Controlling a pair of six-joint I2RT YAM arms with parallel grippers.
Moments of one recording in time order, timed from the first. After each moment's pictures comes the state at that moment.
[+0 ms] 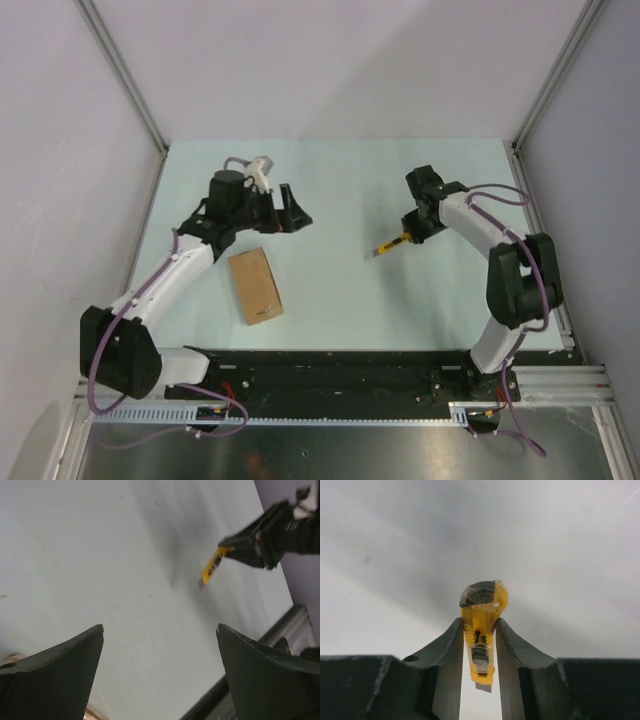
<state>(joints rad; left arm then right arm) -0.31 1.27 1.01 -0.27 0.41 -0.41 0.30 1.79 1.31 -0.80 0.22 1.42</state>
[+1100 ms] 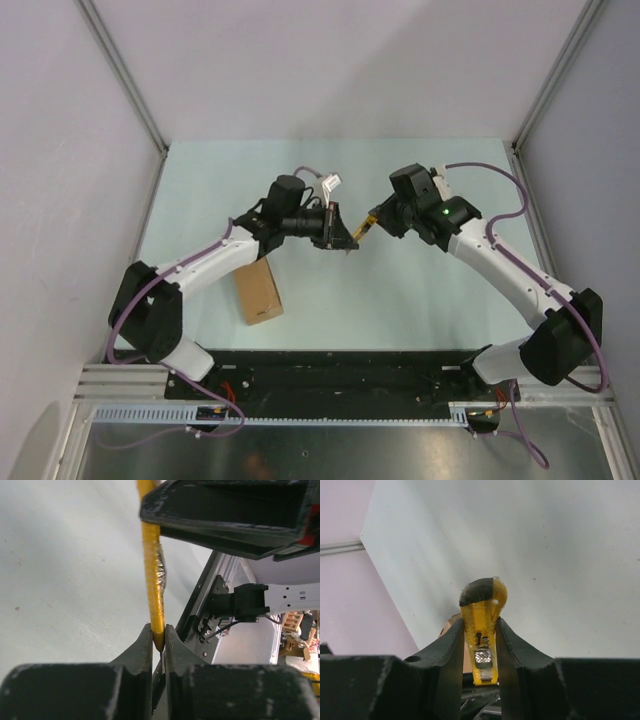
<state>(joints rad) -0.63 1.54 1.11 -0.09 0.69 -0.50 0.60 1.41 1.31 -0.67 0.22 1.31</state>
